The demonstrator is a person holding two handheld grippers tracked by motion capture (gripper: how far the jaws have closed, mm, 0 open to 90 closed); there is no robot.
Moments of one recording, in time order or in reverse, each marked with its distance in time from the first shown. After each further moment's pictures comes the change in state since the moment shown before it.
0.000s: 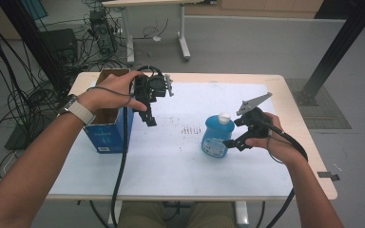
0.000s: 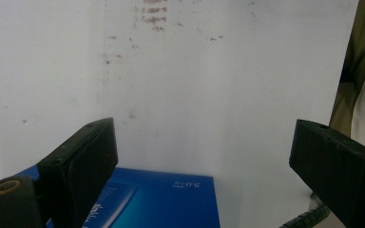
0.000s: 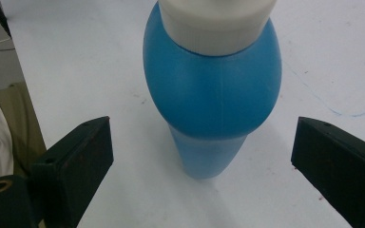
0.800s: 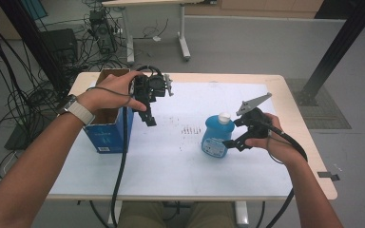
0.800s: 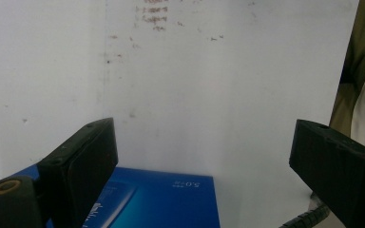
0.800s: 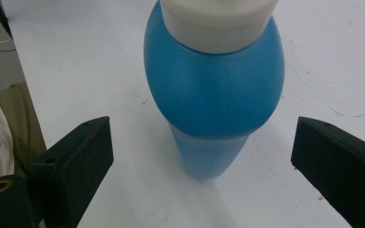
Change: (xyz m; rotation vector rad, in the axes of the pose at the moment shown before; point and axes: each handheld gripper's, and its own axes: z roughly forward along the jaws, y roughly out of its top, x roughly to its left) left arm 0.000 -0.001 0.000 -0.005 0.001 -0.002; right arm 0.000 -0.001 0.001 -0.005 0.003 0.000
